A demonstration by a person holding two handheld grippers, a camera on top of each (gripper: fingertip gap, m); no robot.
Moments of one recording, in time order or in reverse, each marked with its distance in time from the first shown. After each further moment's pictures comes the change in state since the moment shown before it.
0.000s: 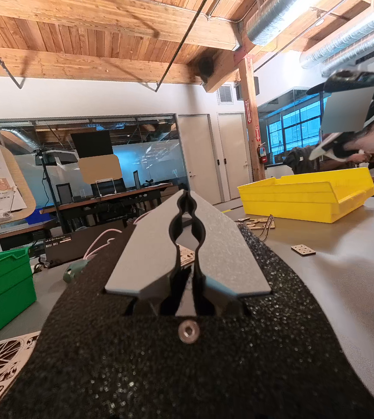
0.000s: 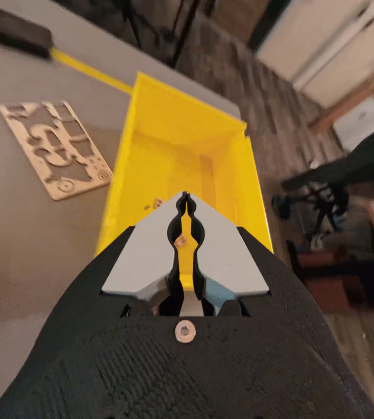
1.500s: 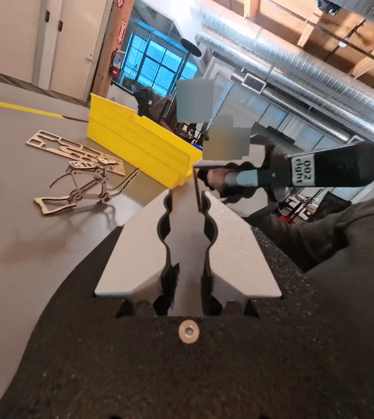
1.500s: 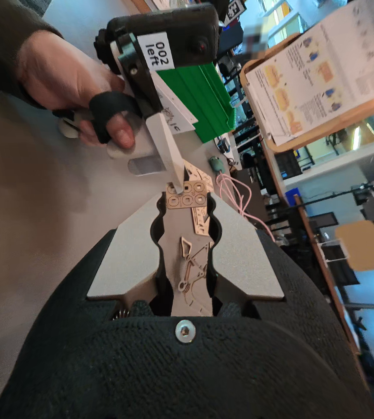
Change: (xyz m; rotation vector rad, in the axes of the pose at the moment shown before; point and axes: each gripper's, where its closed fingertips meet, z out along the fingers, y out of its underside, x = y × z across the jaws) left arm 0.110 0.047 0.040 -0.384 0.606 -0.848; right arm -0.302 -0.035 -0.166 0.934 -0.803 -0.825
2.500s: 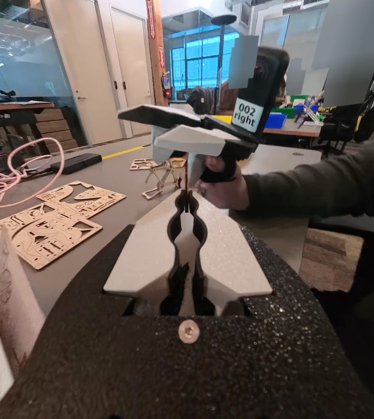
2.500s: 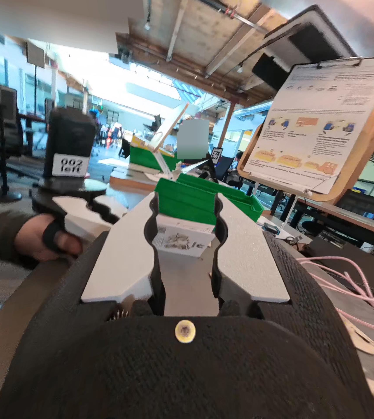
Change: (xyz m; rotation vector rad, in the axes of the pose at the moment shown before) left arm -0.010 -0.002 -0.103 -0.029 -0.244 0.534; right arm 0.025 -0.073 0.094 0.641 0.006 0.615
